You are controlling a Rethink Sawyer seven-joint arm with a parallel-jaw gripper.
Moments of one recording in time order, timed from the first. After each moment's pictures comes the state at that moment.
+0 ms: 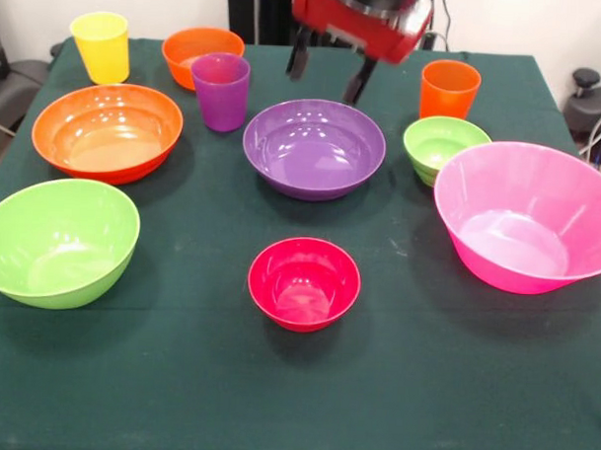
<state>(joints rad) 0.03 -0.48 -0.35 1.18 0.06 1.08 1.89</state>
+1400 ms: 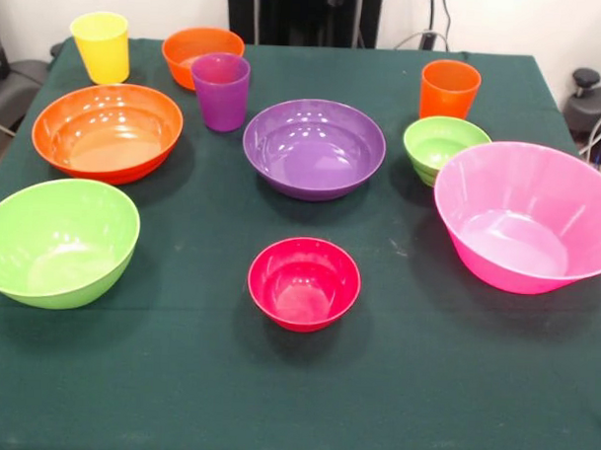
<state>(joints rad) 0.03 -0.76 -0.34 1.83 -0.05 0.73 1.89</state>
